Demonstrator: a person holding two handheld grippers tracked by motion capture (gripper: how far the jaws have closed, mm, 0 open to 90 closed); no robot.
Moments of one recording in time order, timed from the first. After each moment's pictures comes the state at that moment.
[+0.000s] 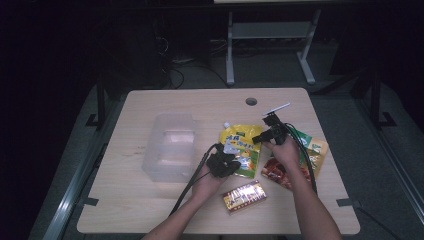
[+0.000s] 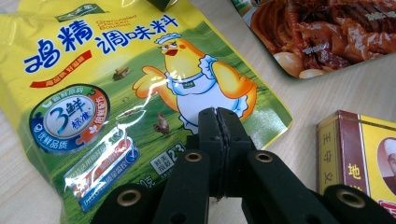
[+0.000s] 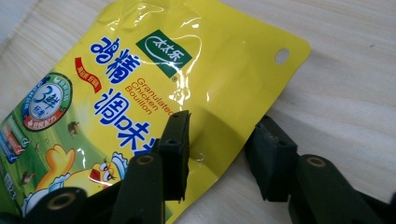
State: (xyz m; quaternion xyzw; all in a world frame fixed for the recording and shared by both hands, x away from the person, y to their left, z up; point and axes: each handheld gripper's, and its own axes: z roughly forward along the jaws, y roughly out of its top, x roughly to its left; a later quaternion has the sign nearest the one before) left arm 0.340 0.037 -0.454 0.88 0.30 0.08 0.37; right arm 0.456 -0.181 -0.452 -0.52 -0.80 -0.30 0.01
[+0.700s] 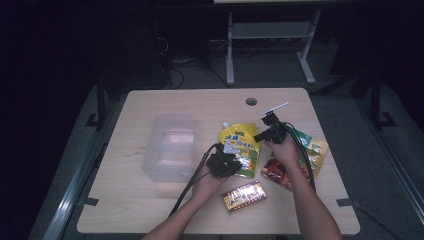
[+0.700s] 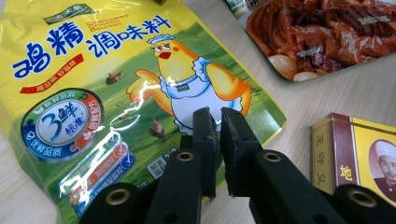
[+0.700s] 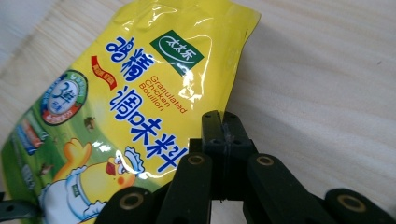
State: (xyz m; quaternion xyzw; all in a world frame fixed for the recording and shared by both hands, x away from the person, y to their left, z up) left arm 0.339 0.037 -0.451 0.88 0.29 0.08 0.37; right arm 0.453 -0.178 -0.441 -0.50 -0.81 -0.30 0.00
